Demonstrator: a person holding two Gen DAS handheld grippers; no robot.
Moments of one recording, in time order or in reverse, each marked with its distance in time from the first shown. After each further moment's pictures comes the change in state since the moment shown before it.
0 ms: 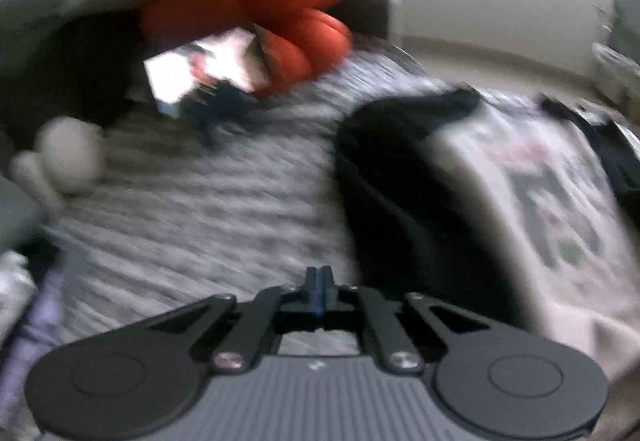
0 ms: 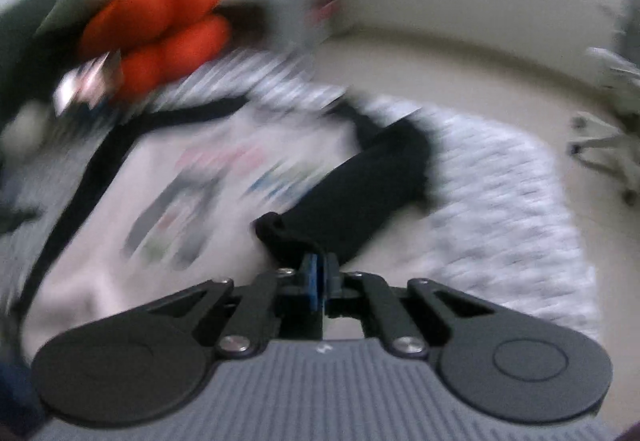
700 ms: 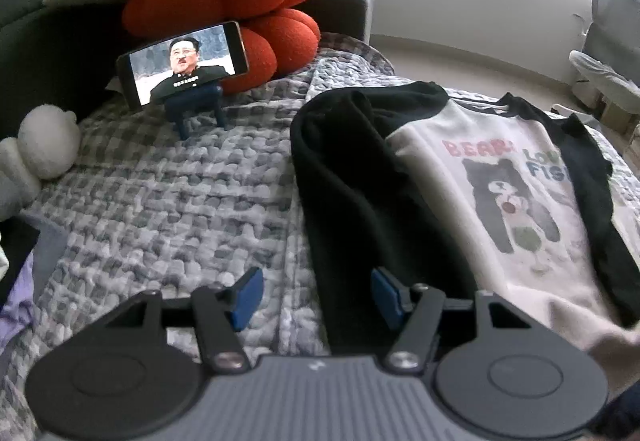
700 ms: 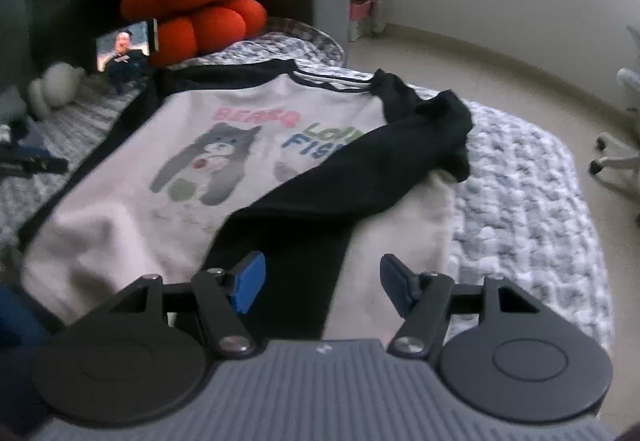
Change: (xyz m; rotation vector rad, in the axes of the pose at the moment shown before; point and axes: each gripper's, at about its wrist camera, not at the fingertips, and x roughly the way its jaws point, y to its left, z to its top) left arm -0.015 -0.029 -0.024 0.010 0.035 -0.151; right arm 0.000 0.030 -0.046 -0.159 0.047 0.130
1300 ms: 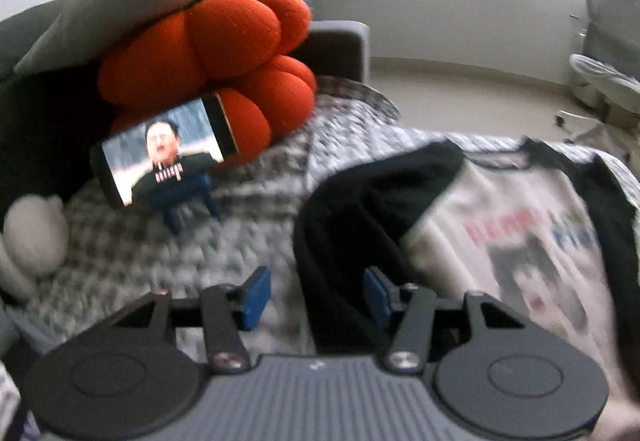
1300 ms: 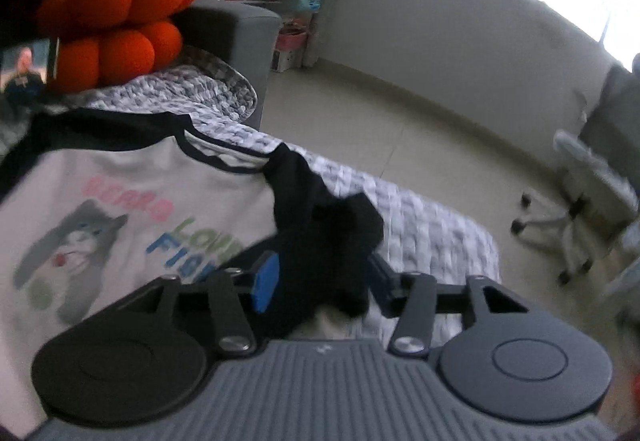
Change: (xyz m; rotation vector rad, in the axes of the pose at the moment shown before) left arm 0.023 -0.009 0.064 0.095 -0.059 0.019; right arm 0.034 -0.051 0.083 -0.080 -0.083 -0.282
